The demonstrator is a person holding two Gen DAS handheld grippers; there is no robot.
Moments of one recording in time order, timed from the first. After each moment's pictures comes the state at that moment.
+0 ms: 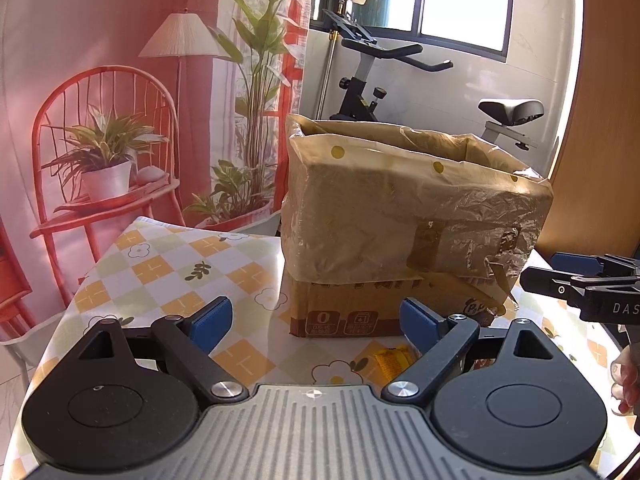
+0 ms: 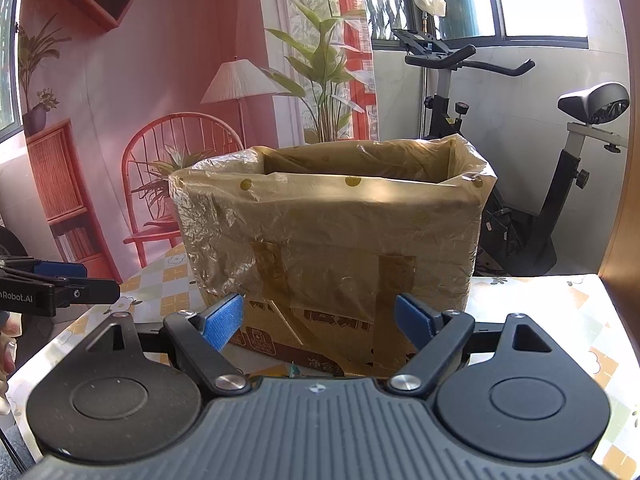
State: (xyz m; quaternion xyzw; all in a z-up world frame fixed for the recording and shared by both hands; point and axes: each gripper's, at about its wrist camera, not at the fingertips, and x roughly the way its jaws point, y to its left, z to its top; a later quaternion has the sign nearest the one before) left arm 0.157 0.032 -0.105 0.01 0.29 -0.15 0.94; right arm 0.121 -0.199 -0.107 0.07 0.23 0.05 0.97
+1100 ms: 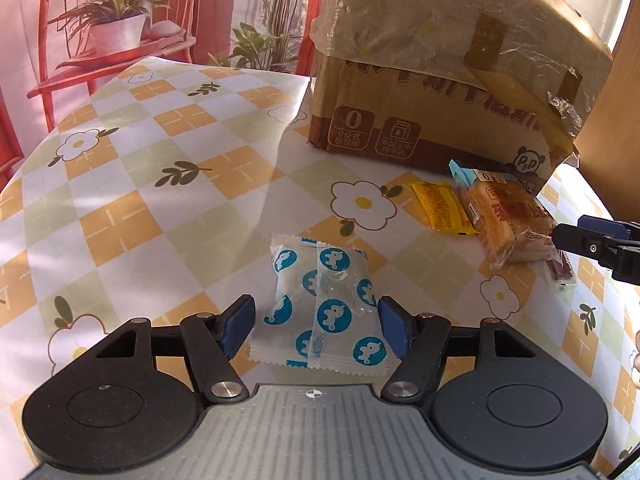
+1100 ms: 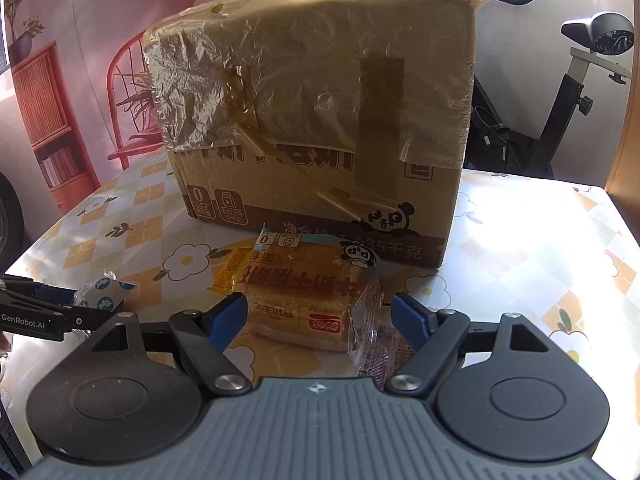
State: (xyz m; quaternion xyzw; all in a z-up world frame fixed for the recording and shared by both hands) left arm 0.141 0.039 -0.228 -0.02 0.44 -0.12 0.89; right arm 0.111 -0.201 -0.199 0.05 0.33 0.05 0.94
